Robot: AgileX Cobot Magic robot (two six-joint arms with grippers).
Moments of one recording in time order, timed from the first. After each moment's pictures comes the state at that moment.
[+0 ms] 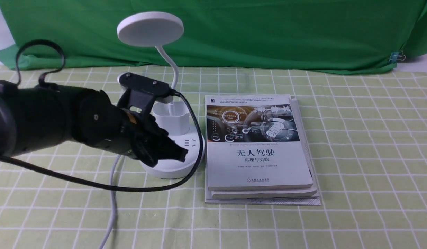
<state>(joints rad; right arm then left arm) 0.04 0.00 0.02 0.11 0.15 -0.17 -0.39 1.65 -0.96 -0.24 0.30 0.26</state>
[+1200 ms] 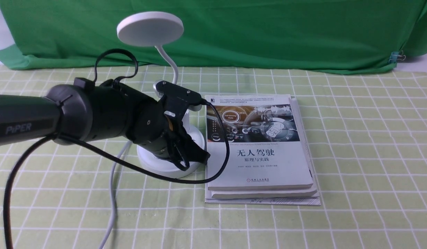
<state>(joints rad) 0.04 0.00 0.02 0.11 0.15 -0.17 -0.47 1.85 -1.13 0.03 0.39 0.03</state>
